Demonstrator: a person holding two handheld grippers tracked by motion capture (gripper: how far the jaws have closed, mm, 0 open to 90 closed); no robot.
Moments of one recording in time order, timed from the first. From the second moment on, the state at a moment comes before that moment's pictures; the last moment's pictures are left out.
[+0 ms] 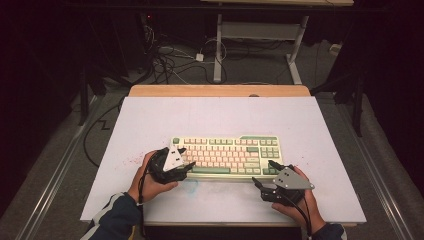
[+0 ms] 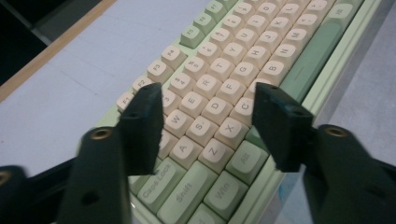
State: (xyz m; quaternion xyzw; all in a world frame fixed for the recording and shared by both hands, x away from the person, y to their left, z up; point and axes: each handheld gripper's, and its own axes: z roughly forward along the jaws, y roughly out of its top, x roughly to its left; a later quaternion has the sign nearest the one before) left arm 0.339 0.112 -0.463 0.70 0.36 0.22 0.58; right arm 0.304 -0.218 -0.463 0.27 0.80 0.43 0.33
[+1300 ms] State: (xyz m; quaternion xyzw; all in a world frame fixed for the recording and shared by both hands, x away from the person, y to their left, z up) left arm 0.317 0.172 -0.475 0.67 0.41 0.21 0.58; right arm 0.304 -0.218 -0.462 0.27 0.80 0.43 0.32
